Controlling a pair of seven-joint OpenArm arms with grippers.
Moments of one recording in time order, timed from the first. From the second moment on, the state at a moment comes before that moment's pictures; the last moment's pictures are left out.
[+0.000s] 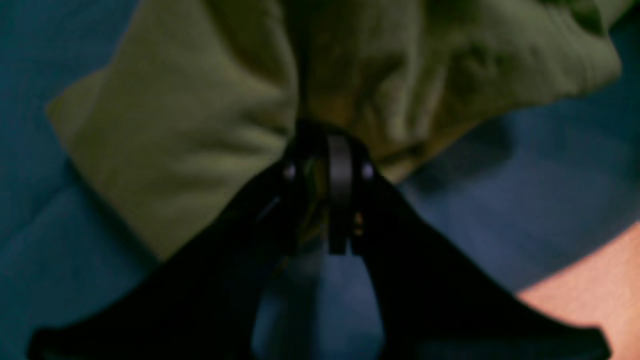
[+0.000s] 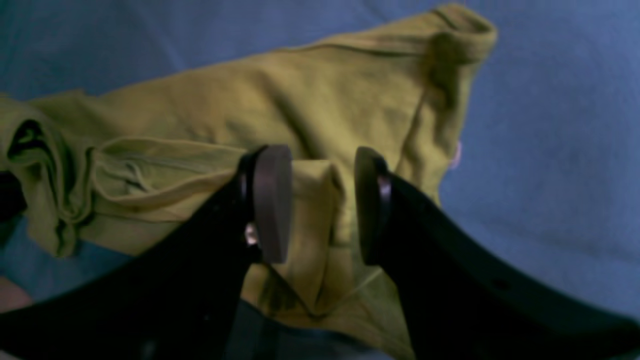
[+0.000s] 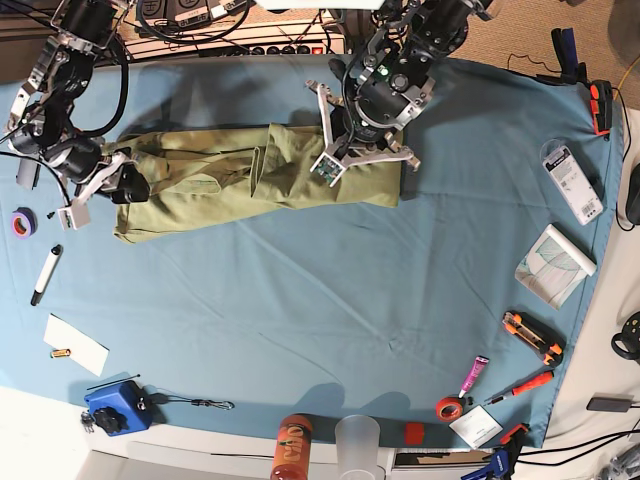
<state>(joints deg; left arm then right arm) 10.5 -4.4 35.2 109.8 5.7 -2.1 62.3 -6.1 21.4 35.3 92.3 49.1 38.7 -69.9</state>
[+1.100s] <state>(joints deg) 11.9 -4.4 35.1 124.5 7.9 -2.1 64.0 -3.0 21.5 51.0 94.5 49.2 39.8 -75.2</state>
